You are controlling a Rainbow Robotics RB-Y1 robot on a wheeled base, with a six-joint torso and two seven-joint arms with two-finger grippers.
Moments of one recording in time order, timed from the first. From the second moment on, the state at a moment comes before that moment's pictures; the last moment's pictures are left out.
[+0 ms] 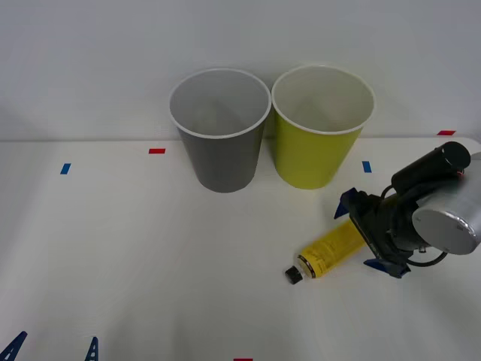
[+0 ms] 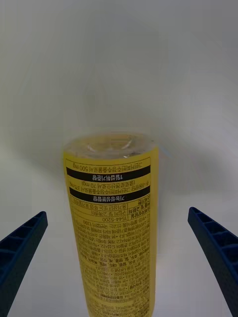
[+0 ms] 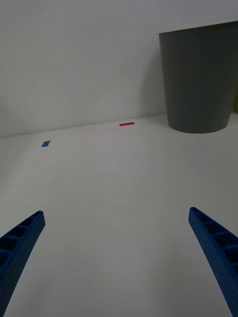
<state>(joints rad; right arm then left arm) -0.38 -0.83 0.45 -1.97 -0.78 1.39 -0.18 1.00 0.41 -0.21 -1.86 0.21 -0.75 -1.63</state>
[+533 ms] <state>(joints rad) -0.47 -0.81 0.54 -1.85 -0.79 1.38 -0.18 1.00 0.41 -0.21 -1.86 0.21 -0.75 -1.63</state>
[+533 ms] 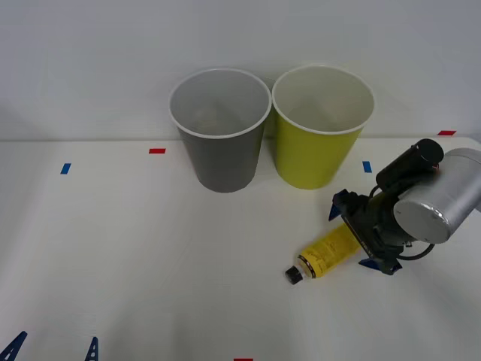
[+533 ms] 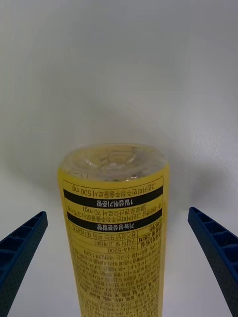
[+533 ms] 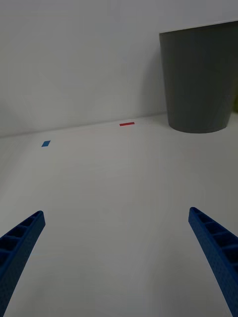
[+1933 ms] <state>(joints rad) -0.49 -0.80 0.59 -1.82 -0.76 1.40 -0.17 1.00 0.41 -0.21 -1.86 0.21 -0.75 -1.63</state>
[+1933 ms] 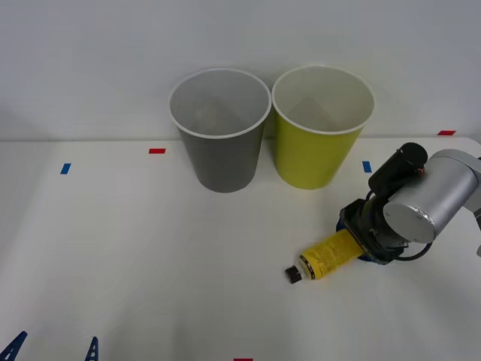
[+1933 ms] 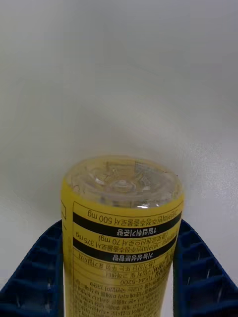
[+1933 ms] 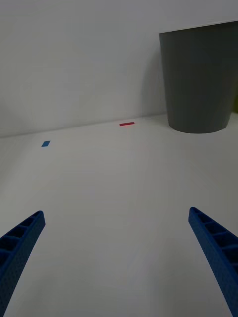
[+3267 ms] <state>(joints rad) -0.26 -0.72 0.30 -2.11 -0.54 1.51 0.42 1.00 0.41 -0.21 -1.86 0.21 -0.75 -1.63</state>
